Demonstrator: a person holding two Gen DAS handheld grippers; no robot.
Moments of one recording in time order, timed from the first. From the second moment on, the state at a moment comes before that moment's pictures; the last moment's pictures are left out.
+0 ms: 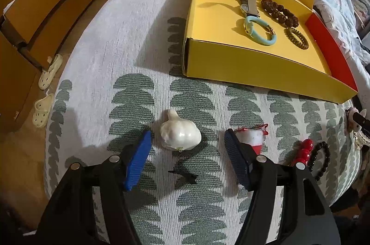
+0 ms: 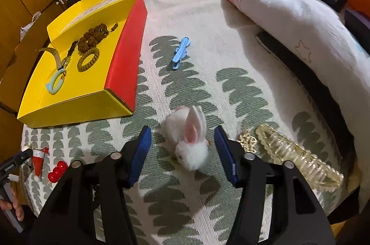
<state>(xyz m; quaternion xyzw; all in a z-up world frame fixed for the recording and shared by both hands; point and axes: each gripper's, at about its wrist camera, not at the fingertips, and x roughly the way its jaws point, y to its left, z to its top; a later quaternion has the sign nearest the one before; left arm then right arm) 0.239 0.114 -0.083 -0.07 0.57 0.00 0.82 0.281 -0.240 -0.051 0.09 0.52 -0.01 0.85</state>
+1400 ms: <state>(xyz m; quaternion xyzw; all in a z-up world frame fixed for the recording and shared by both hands) 0.222 0.130 -0.058 -0.11 0.55 -0.03 0.83 0.266 -0.235 -0.022 0.12 0.50 0.02 0.86</state>
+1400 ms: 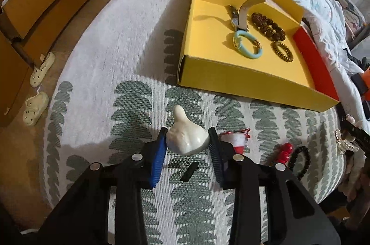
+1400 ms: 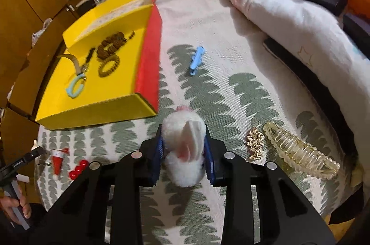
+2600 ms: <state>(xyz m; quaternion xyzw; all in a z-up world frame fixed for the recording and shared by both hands) 0.346 0.027 -0.020 -0.07 0.56 -0.13 0.82 0.396 -0.102 -0.016 0.09 0.52 0.16 0.84</state>
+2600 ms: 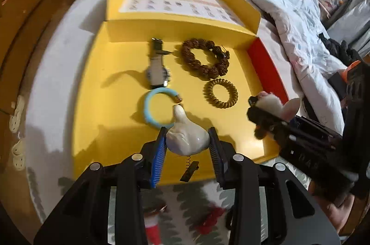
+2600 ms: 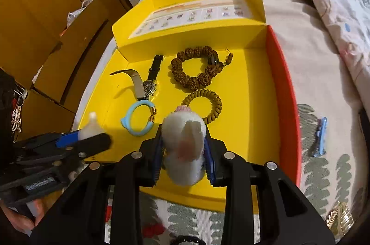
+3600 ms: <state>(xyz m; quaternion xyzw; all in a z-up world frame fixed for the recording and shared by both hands) 0.382 0.027 -0.057 -0.09 0.59 -0.14 0.79 0.414 -0.100 -0.043 0.02 0.51 0.10 0.85</state>
